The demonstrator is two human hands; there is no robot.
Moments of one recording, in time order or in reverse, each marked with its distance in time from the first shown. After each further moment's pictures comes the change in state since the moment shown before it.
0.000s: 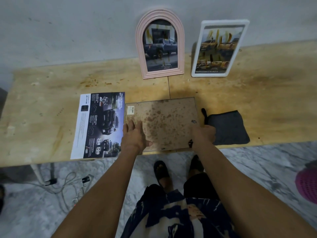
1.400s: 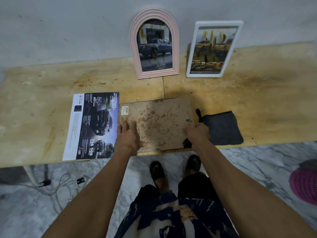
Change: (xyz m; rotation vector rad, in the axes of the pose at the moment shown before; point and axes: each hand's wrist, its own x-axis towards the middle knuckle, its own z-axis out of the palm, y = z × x) left_hand 0.013 -0.007 0.014 0.025 0.034 0.025; right_hand 0.017 -0.002 -0.012 -0.268 -0.187 -0.176
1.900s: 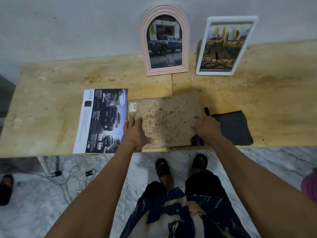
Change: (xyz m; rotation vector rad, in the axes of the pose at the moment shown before) left_hand -0.001 -0.004 -0.007 -0.126 -0.019 -0.035; right_hand 0.015 -0.011 -0.020 -0.424 -0.163 -0.214
